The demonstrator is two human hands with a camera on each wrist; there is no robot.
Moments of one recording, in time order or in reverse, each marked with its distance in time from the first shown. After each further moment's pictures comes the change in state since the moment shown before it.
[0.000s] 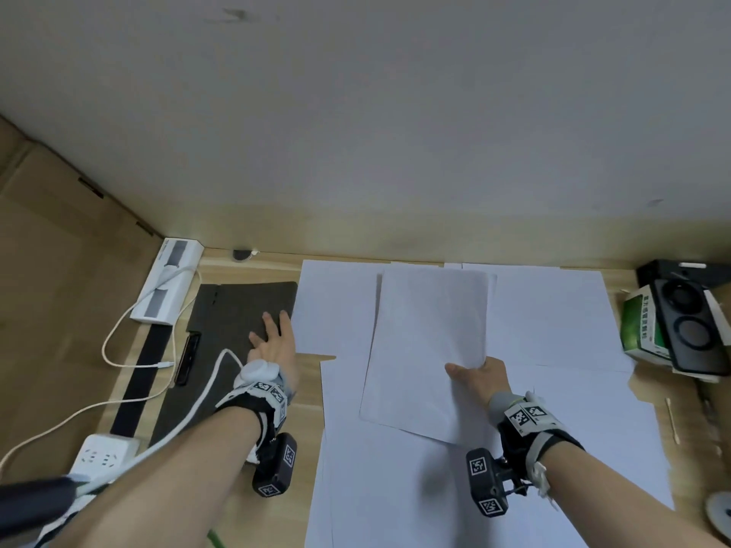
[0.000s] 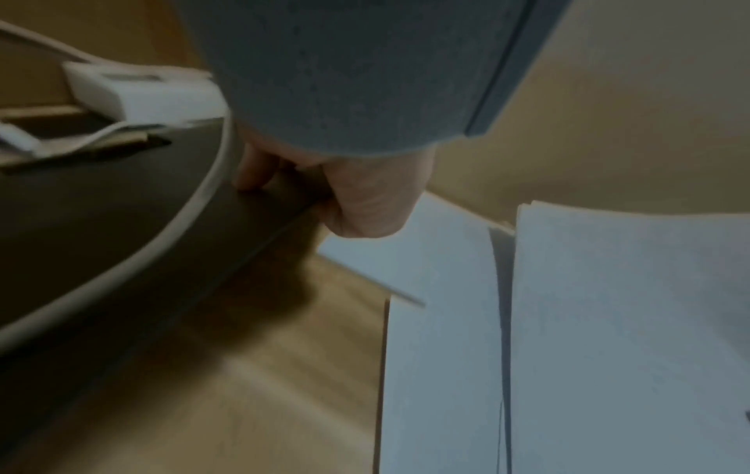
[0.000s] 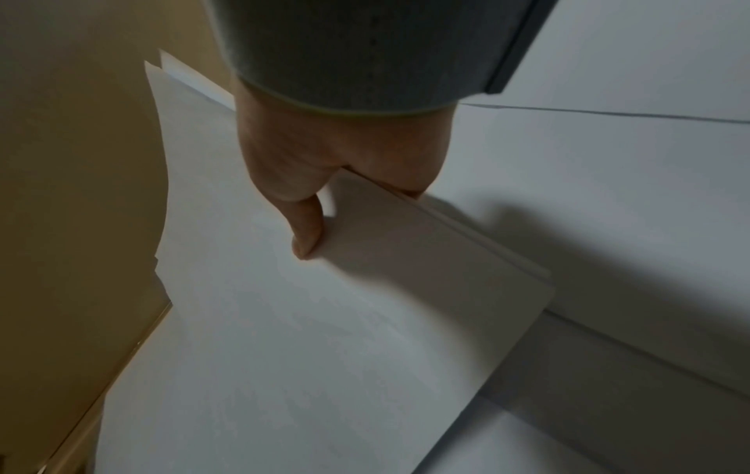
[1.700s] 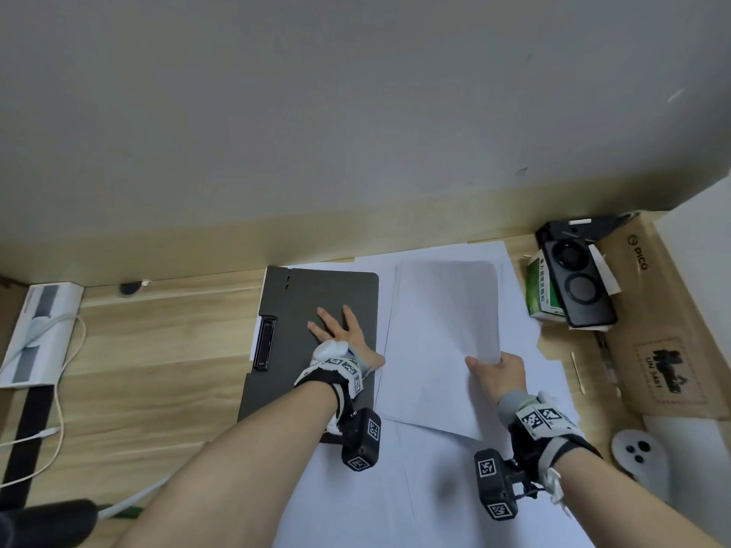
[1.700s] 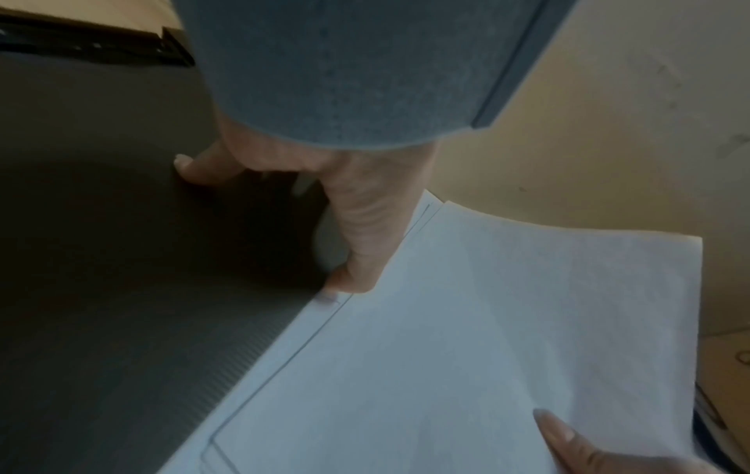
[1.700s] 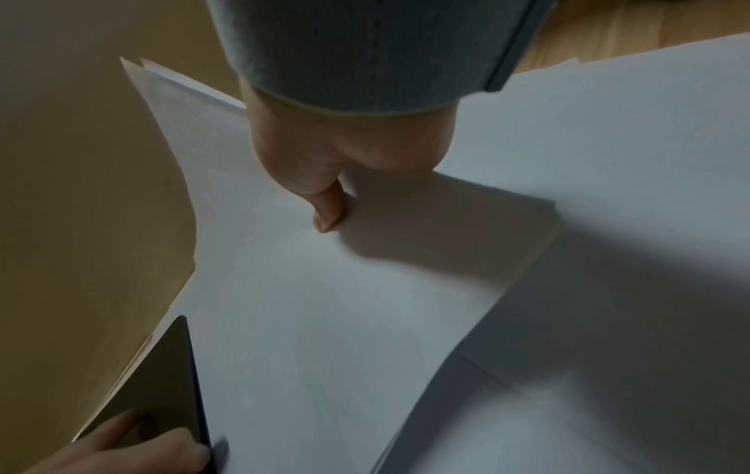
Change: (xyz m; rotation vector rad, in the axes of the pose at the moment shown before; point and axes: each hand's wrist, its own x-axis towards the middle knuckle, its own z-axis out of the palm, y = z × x) left_hand -0.028 0.277 0.037 -0.069 -0.143 0.073; right_hand 0.032 0.050 -0.145 -0.001 0.334 0.082
